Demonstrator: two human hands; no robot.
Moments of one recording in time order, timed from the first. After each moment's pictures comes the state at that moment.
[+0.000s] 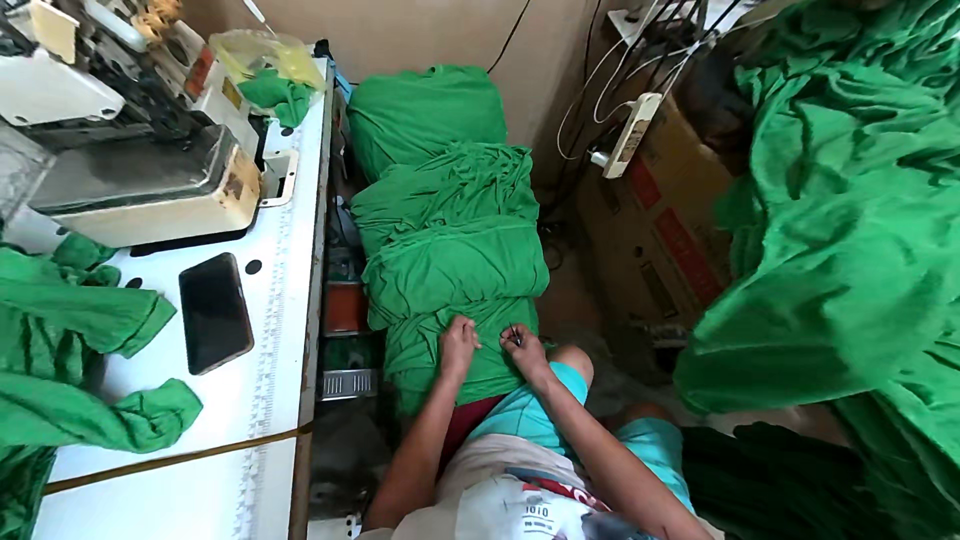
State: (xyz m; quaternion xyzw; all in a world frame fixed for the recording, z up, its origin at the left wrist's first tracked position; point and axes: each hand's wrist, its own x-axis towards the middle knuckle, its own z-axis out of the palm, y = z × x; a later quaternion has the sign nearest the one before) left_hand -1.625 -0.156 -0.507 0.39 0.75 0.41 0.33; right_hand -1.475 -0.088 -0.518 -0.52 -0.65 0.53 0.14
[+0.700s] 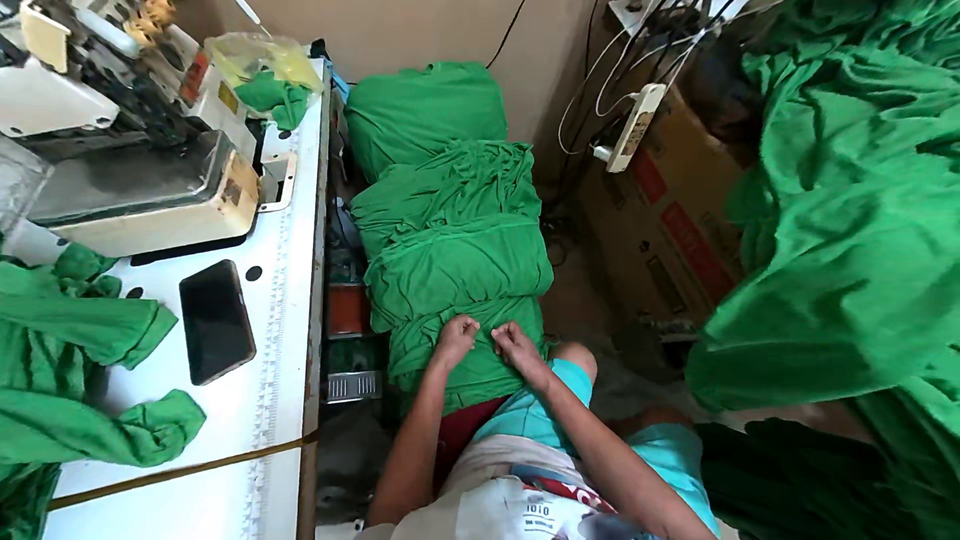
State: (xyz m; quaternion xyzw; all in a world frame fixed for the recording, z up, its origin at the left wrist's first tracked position) left_hand -1.658 -0.146 -0.498 0.41 0.71 0.33 0.47; right_hand -1.488 -0.094 -0.520 -0.44 -0.63 0.62 0.16
